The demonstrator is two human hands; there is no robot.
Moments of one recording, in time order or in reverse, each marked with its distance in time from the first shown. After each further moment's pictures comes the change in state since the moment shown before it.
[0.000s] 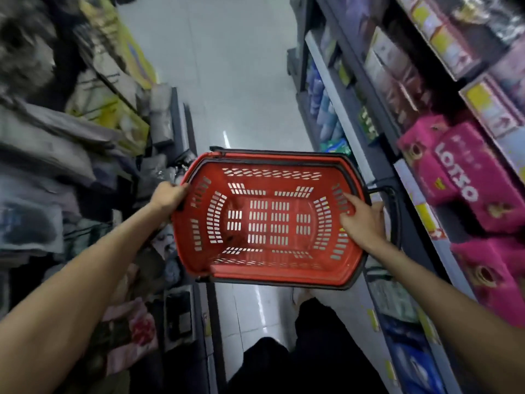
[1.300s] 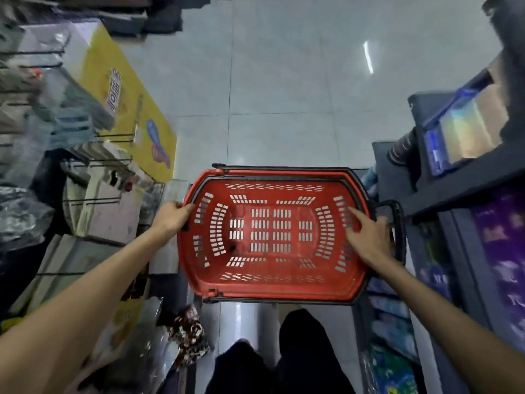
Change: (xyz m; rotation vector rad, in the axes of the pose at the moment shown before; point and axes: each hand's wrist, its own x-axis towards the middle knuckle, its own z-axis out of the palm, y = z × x) left_hand 0.769 0.387 -0.205 -0.186 -0.017 -0.124; right_hand 0.748 -0.659 -0.002 -0.151 -0.024 -0.197
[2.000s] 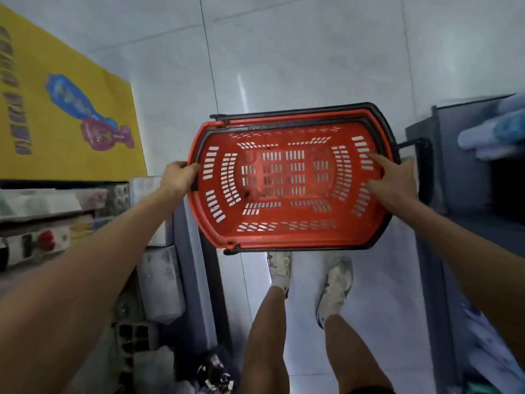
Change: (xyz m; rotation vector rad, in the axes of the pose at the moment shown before) left_hand 0.488 0.014 0.169 -0.034 -0.108 -0.236; right_hand 0.410 -0.045 0.290 0.072 -0.202 0.164
